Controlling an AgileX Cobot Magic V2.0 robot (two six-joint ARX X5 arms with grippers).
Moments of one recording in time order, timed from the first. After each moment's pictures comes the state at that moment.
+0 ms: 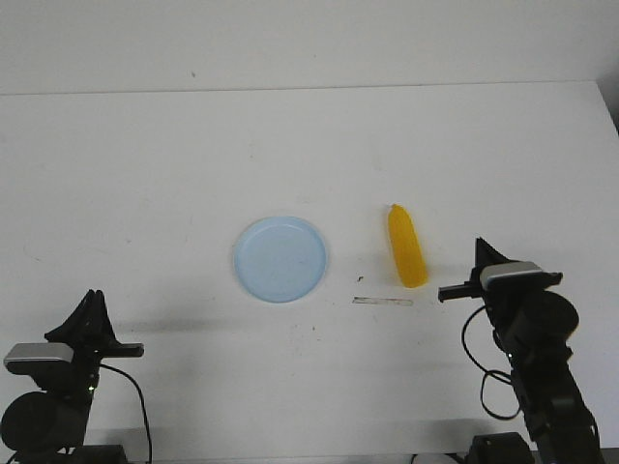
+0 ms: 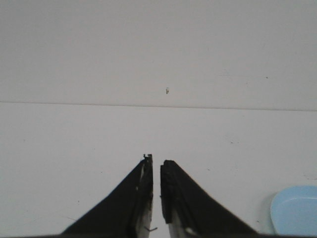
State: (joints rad) left arm -0.01 0.15 0.38 -0.06 0.00 -0.04; right arm 0.05 0.71 0.59 -0.09 -0.06 -0.05
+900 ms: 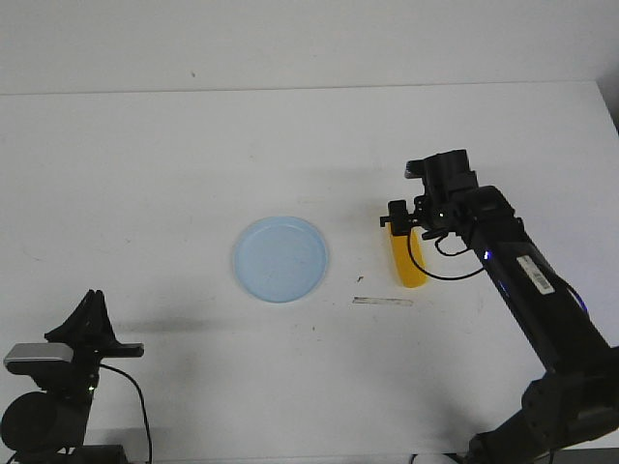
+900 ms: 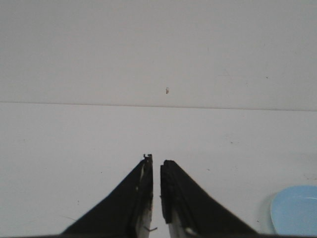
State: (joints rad) left arm -0.01 0.15 0.38 -0.06 0.00 -0.04; right arm 0.19 1.66 1.46 -0.84 -0.05 0.15
